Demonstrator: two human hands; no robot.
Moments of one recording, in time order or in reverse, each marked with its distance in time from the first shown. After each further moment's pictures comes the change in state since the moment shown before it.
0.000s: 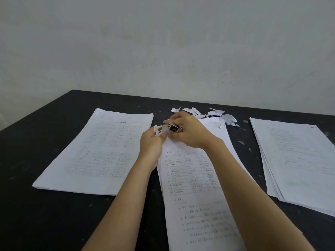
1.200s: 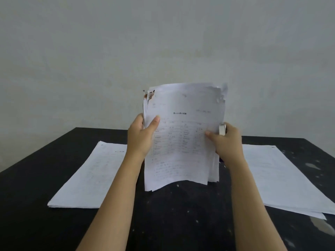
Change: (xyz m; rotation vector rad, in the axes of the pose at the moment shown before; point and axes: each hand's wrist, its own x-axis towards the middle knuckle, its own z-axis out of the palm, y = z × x) left_hand -0.064 0.105 -0.017 0.028 -0.015 0.585; right_hand -0.107 -0.052 -0.101 0.467 0.760 0.381
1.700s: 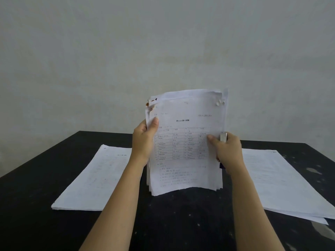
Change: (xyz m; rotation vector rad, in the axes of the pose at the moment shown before) left_hand 0.006 -0.009 0.002 -0.131 -0.036 -0.011; right_hand 0.003 0.013 0.006 -0.033 0.029 0.081
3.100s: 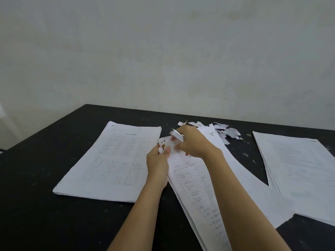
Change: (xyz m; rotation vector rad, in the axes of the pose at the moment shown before) left_hand -0.027 -0.128 -0.002 -0.083 0.269 -0.610; right_hand 0.017 0.022 0.130 -0.540 -0.743 -0.261
